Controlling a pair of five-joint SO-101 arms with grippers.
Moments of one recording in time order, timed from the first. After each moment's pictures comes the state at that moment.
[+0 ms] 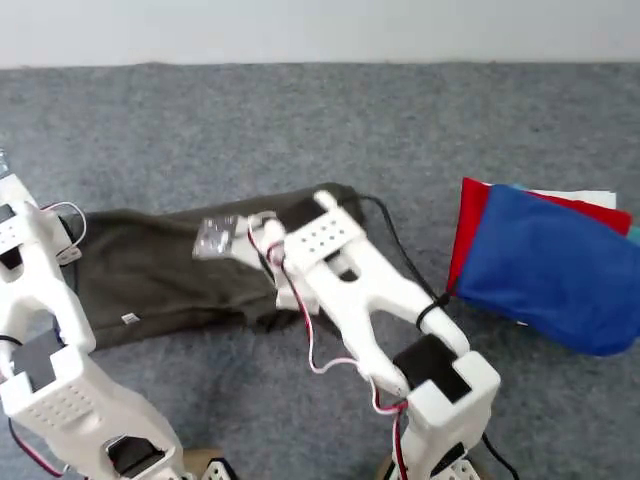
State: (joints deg) left arm -37.4 17.5 6.0 62.6 4.2; right arm -37.7 14.8 -1.0 82.4 44.4
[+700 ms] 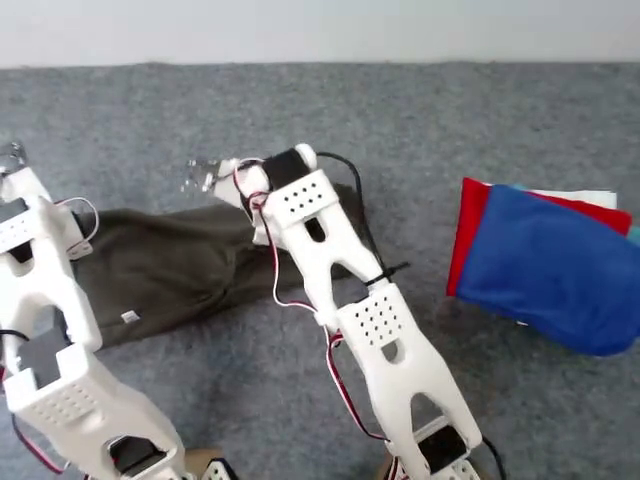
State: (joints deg) left arm -34.6 17.5 6.0 62.6 4.2; right arm -34.2 67.0 -83.0 100.5 46.2
